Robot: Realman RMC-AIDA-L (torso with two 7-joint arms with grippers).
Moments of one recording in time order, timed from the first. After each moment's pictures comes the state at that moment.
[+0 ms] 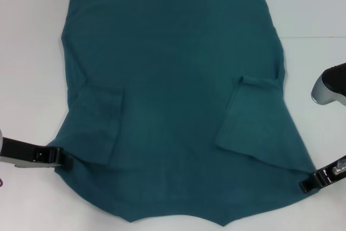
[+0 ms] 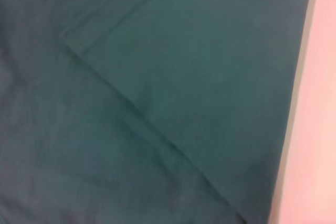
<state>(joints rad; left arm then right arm) -0.47 -2.16 0.80 1.20 2.61 1.56 -2.57 0.37 2.10 -1.51 -1.50 -2.82 -1.56 2.96</state>
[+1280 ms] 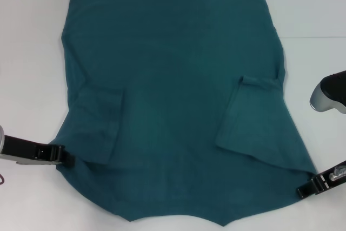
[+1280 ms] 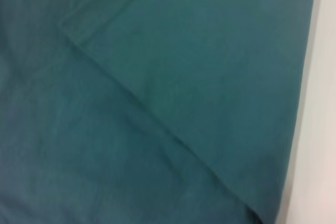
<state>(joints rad) -0.48 -2.16 0.80 1.19 2.61 1.55 -2.55 0.34 2.10 -1.54 -1.49 -2.81 -1.51 2.98</state>
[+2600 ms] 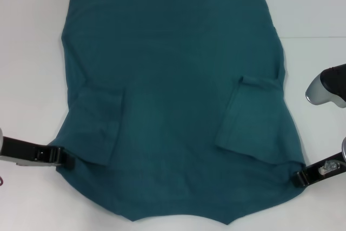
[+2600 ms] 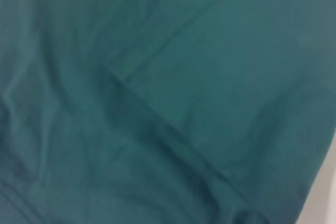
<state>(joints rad) -0.47 -2.16 0.79 1.19 2.60 1.56 -2.54 0.34 2.10 -1.51 -1.46 -2.69 -1.45 2.91</state>
